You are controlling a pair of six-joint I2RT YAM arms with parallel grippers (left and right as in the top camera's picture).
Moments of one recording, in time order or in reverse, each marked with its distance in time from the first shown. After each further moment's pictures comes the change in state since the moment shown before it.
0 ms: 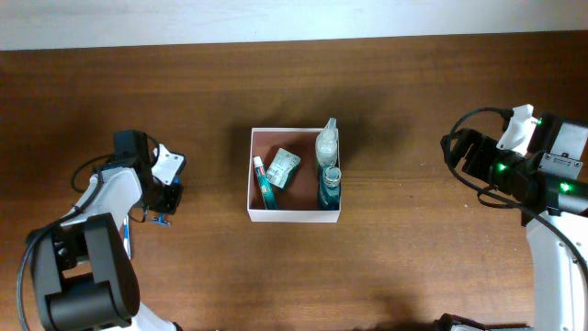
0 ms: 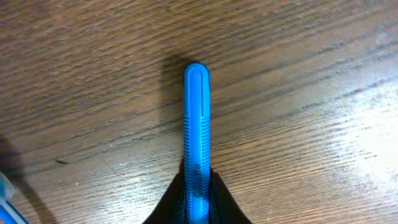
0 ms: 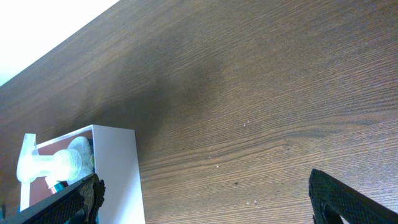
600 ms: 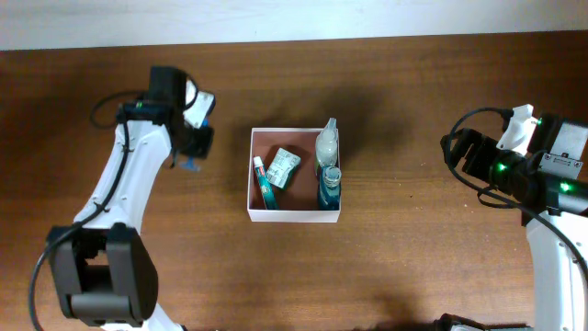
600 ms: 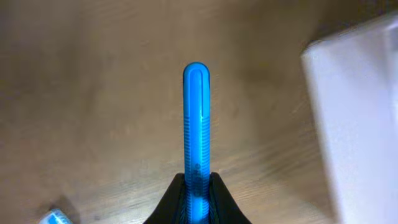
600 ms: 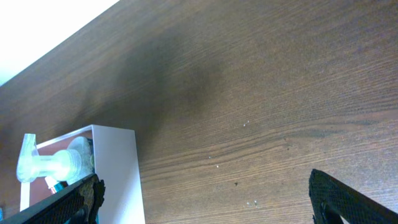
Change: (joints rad) left arm -0.264 0.014 0.481 -0.283 -0.010 -0.243; right arm 0.000 0.001 0.000 0.000 0.000 0.000
